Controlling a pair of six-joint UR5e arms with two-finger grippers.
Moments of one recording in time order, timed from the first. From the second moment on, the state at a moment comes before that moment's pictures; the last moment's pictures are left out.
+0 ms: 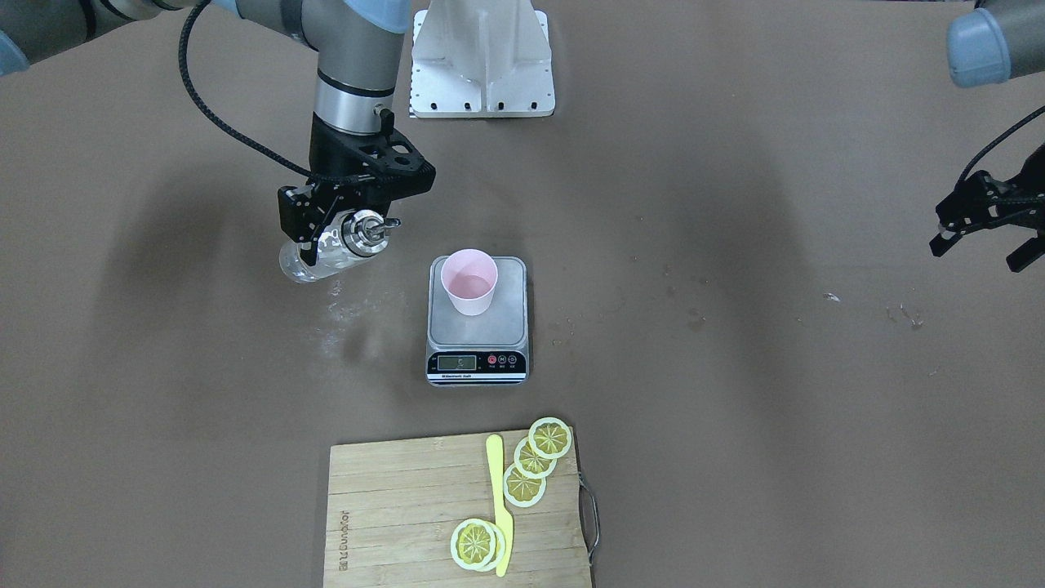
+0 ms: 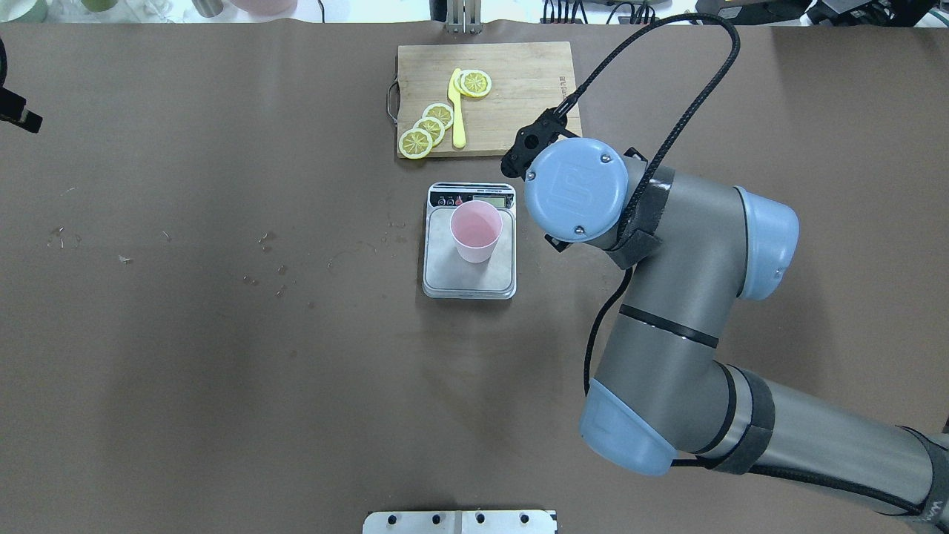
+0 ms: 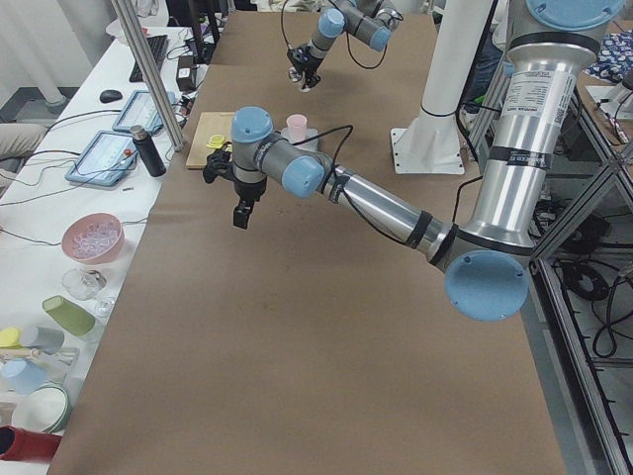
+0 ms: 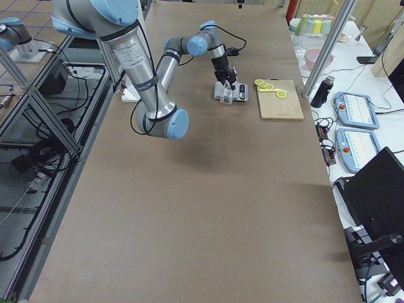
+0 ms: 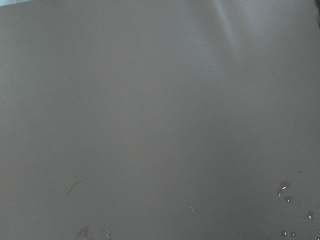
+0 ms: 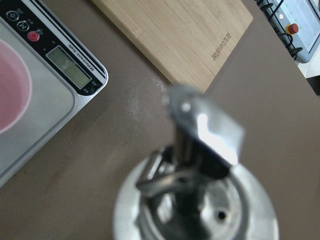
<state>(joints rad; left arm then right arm) -1.31 -1.75 -1.86 -1.67 -2.32 -0.36 0.53 -0.87 1.90 -2.04 1.40 0.43</state>
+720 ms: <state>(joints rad) -1.33 -1.70 -1.86 -1.71 -2.34 -0.36 0.50 -0.78 1.82 -2.18 1.31 0.41</state>
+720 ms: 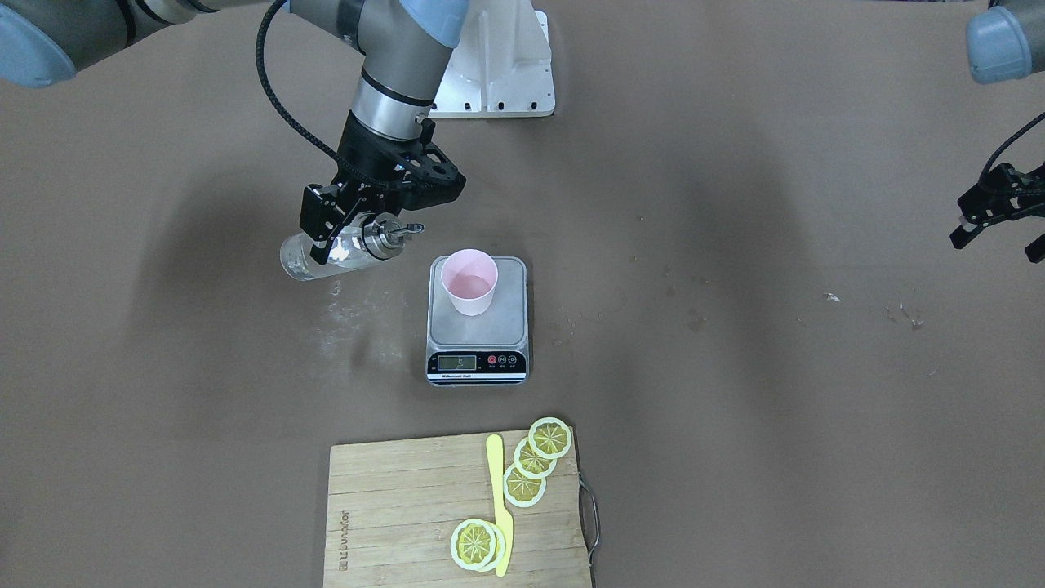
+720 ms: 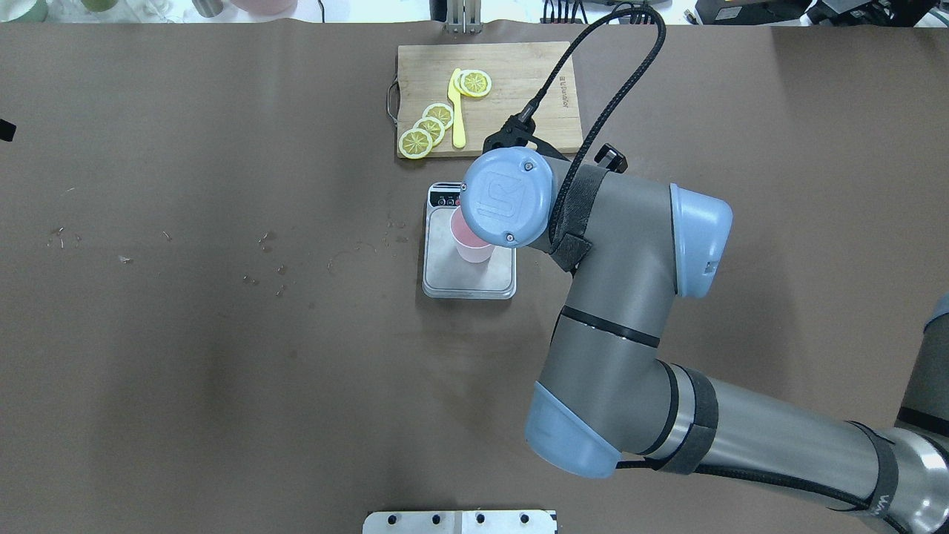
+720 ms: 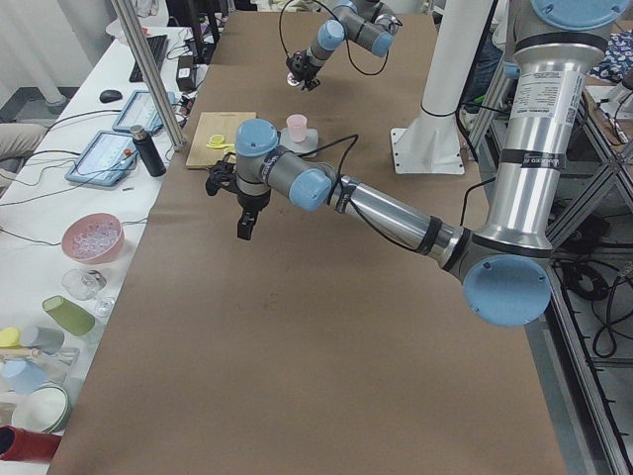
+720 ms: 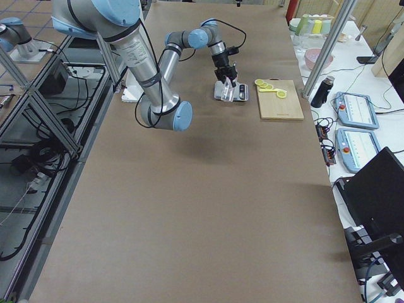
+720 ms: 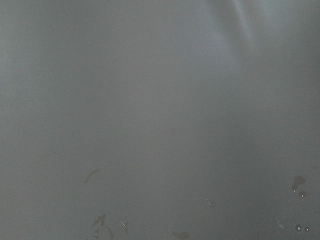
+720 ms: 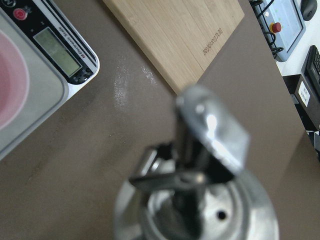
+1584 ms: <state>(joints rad) -1.34 -1.67 -1.86 -1.74 -2.37 -0.36 0.45 -0.70 1.72 -2.34 1.17 0.43</state>
